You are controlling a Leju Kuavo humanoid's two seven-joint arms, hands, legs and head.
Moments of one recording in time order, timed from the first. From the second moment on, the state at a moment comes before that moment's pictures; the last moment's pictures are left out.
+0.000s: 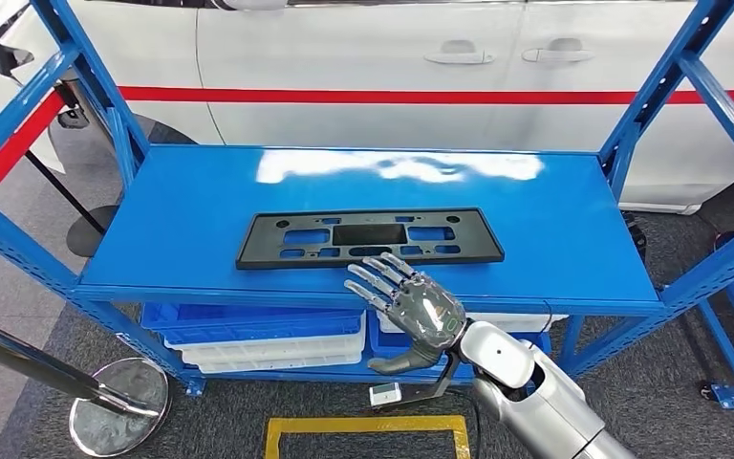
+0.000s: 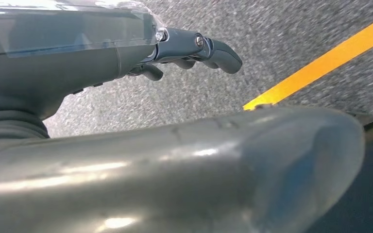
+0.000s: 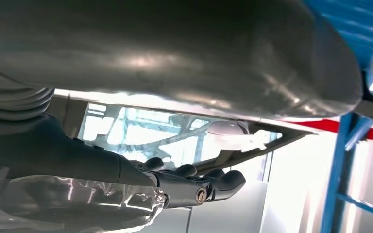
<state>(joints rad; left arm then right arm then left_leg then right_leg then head) -0.12 -0.24 0.97 -0.20 -1.47 0.14 -0.01 -0.34 -0.24 0.58 -1.39 1.31 -0.33 -0.34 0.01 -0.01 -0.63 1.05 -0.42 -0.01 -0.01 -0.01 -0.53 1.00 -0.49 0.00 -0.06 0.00</state>
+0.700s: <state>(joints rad) -0.13 -0.24 0.94 -0.20 -1.49 0.12 -0.01 -0.57 -0.22 0.53 -1.06 1.23 -0.31 -0.35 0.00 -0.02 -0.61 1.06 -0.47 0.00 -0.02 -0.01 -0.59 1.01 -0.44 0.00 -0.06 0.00</state>
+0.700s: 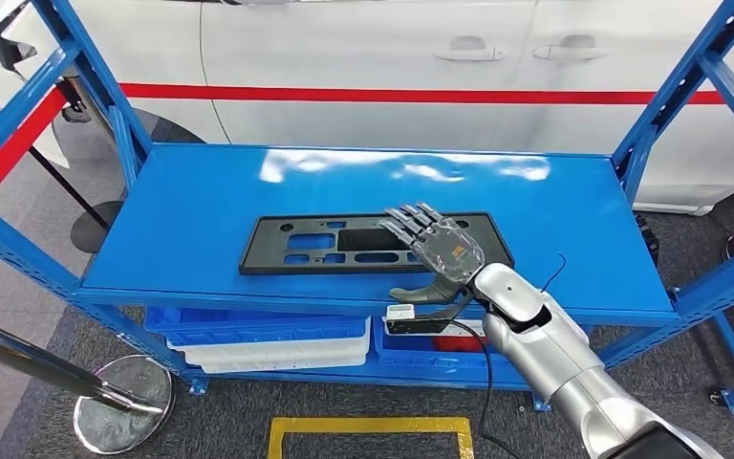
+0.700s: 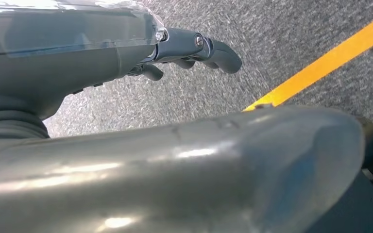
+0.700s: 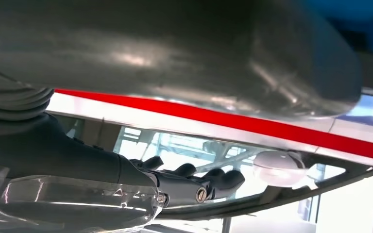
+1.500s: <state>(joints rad) -0.14 -0.24 0.94 -0.20 -1.48 0.12 0.00 -0.70 -0.17 0.59 -0.74 1.43 -0.44 -0.20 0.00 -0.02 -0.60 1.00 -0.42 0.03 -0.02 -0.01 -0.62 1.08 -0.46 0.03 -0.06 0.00</state>
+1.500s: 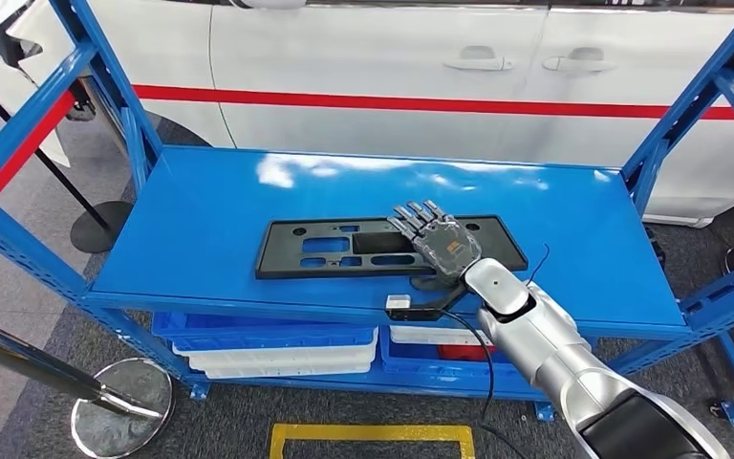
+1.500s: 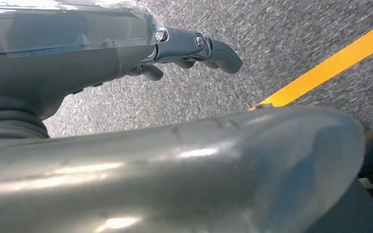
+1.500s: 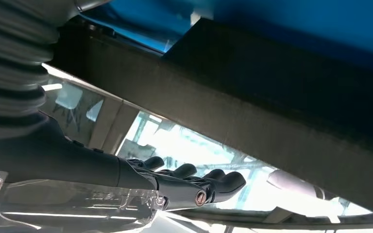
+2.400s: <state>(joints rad) -0.13 -0.24 0.94 -0.20 -1.47 0.13 0.00 -0.75 -0.12 0.61 -0.61 1.52 -0.46 -0.11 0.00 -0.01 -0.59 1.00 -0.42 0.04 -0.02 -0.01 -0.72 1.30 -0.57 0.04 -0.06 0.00</state>
